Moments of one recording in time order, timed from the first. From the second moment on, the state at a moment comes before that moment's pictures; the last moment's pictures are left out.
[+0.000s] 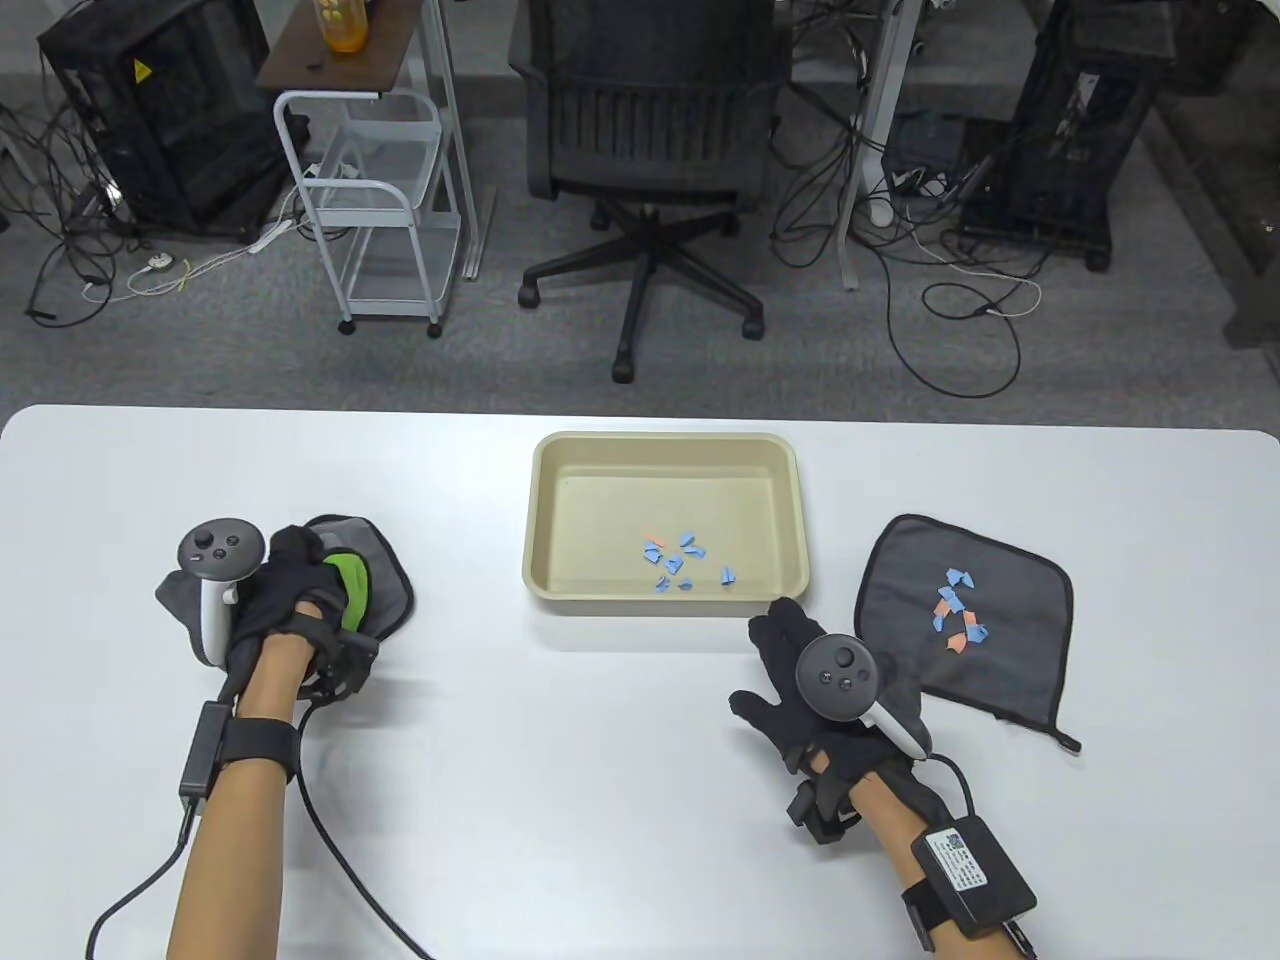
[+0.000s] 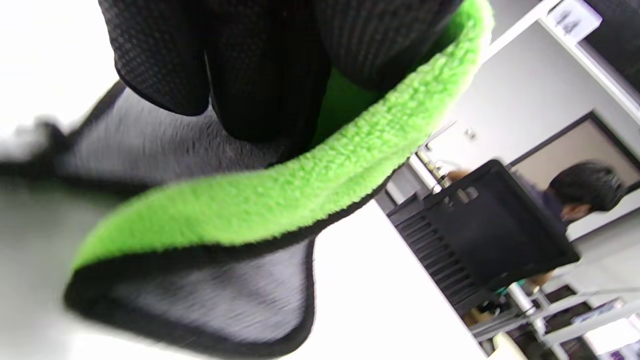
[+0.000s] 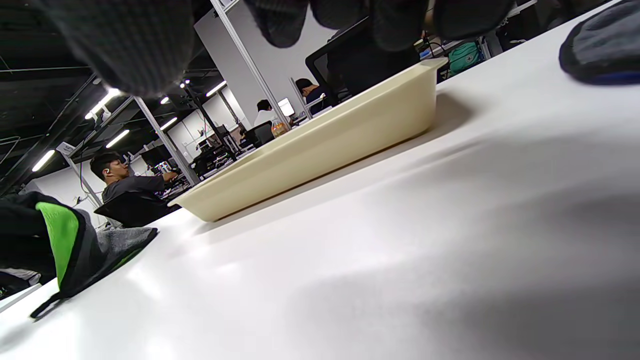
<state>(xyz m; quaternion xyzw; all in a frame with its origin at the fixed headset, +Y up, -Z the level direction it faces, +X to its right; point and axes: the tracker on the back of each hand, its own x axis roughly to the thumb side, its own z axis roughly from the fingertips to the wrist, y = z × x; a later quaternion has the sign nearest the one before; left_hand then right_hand) -0.385 -0.761 -0.424 -0.04 0.23 0.40 0.88 0.152 -0.758 -0.340 0.13 0.04 0.96 0.26</state>
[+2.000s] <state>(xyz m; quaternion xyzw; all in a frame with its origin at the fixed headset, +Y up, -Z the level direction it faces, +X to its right) -0.140 -0.768 -0.332 -0.15 -0.19 0.33 0.91 0.117 -0.757 -0.325 0.19 0.04 0.95 0.23</state>
